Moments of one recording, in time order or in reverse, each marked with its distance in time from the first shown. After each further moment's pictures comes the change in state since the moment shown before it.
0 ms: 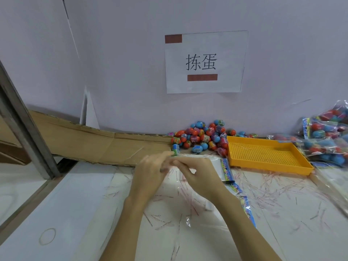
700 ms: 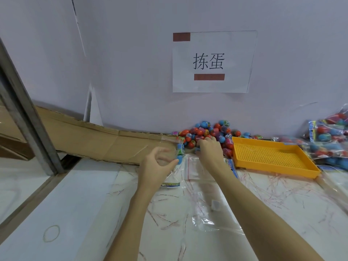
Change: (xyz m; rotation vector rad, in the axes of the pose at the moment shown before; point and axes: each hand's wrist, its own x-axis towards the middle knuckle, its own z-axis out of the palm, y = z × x) left_hand 0.005 -0.006 0.005 -0.512 -0.042 -0.623; right_hand 0.074 0.068 0.008 -0.817 -0.099 0.393
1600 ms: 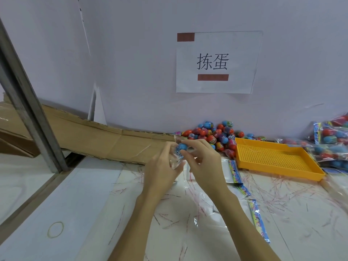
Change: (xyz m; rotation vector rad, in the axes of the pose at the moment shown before) left_hand -0.010 0.015 0.006 0.430 0.047 0.296; right_hand -0.080 -0.040 -0.036 0.927 0.349 -0.252
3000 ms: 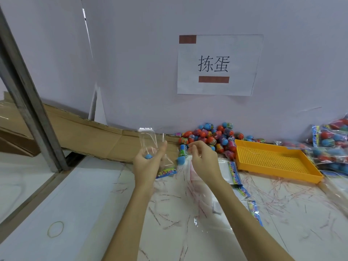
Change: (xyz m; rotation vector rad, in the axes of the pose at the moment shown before) left_hand 0.011 -0.016 -0.011 -0.838 0.195 -0.685; right_hand 0.019 0.034 0.014 -0.104 -0.068 0.349
